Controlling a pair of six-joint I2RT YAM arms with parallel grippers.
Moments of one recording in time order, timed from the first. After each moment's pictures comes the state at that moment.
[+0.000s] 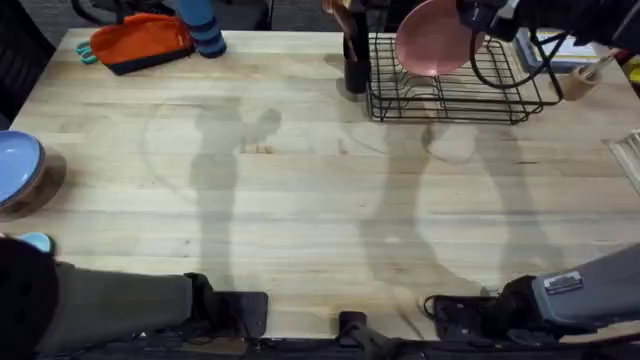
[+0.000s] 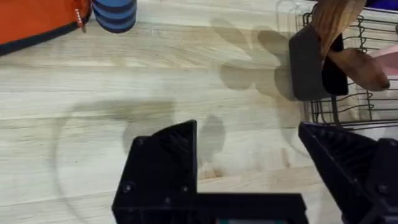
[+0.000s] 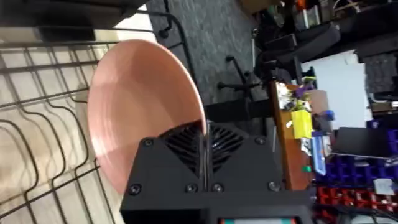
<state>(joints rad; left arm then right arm) 0.17 1.54 1.66 -0.96 0.37 -0.03 -0.12 1.75 1.35 -0.10 -0.56 -1.33</state>
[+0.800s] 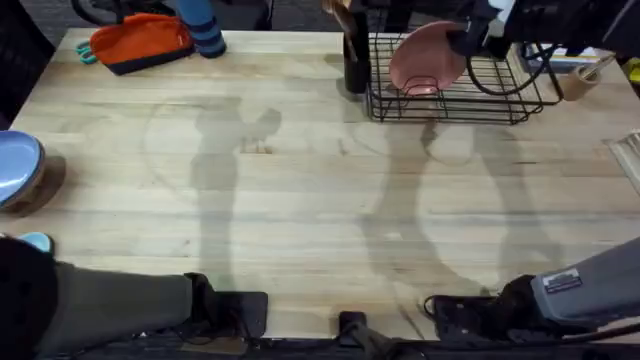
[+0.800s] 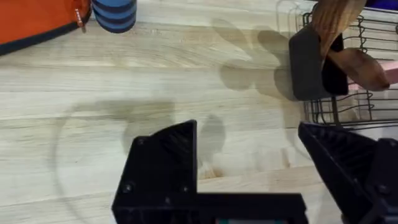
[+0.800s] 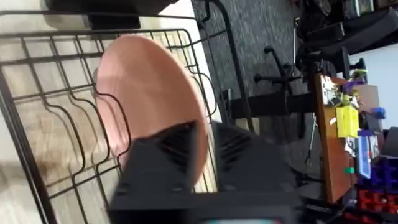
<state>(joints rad) 0.17 1.54 1.66 -0.96 0.37 -0.03 -0.12 1.78 1.35 -0.23 -0.56 -1.33</state>
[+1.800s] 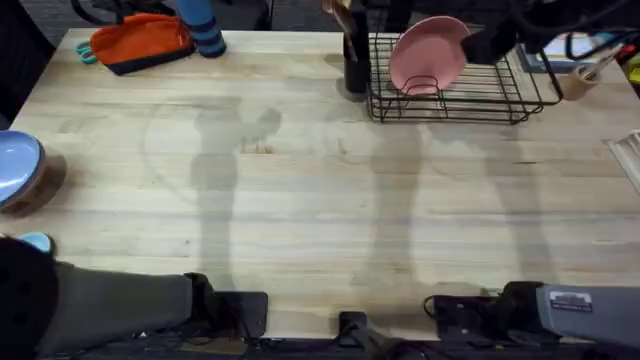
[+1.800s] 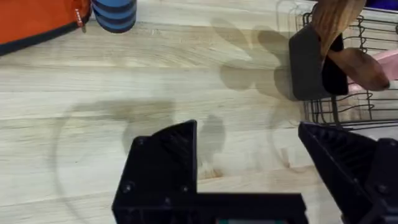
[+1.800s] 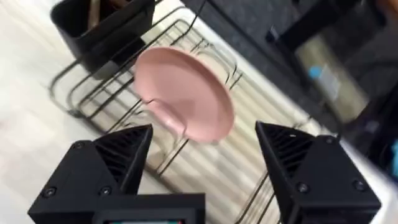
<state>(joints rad) 0.17 1.54 1.66 -0.96 0.37 -0.03 -0.12 1.51 1.36 -0.55 -0.39 -0.68</state>
